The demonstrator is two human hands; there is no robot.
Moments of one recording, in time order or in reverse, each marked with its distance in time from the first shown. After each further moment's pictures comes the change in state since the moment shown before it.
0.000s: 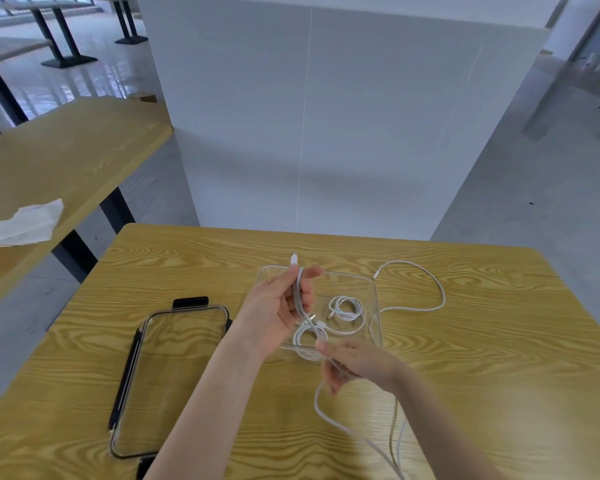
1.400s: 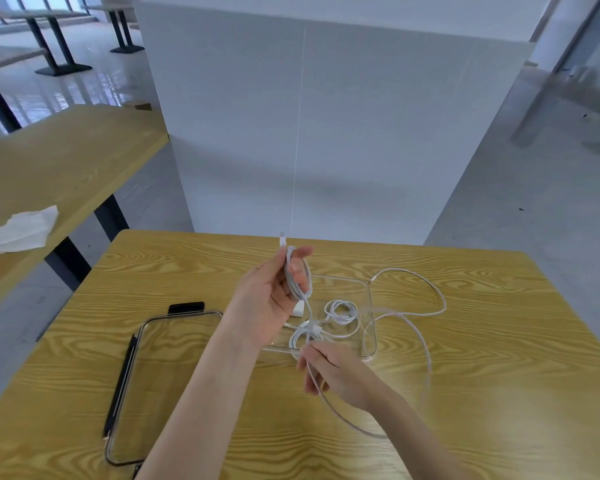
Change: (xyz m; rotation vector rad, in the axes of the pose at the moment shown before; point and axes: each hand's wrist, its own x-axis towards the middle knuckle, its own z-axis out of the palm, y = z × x) left_hand -0.009 0.018 0.017 -0.200 -0.068 0.086; right_hand -0.012 -0.011 0.032 -0.149 0.186 -0.143
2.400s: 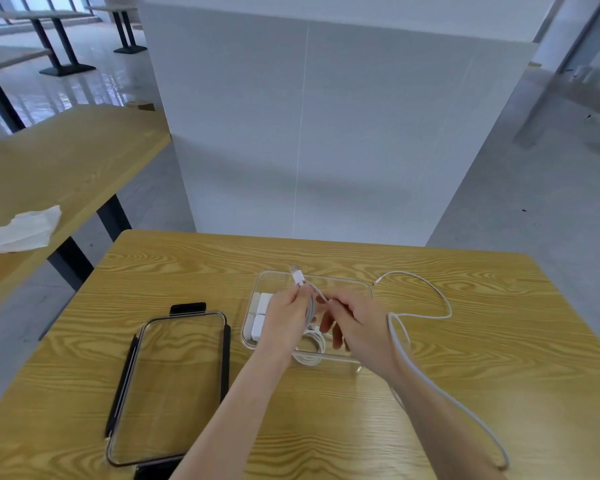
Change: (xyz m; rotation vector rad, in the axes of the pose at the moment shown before) left_hand 0.011 -0.043 -0.010 0.903 0.324 0.052; right_hand -0.001 -0.043 -0.034 0.039 0.397 -0.177
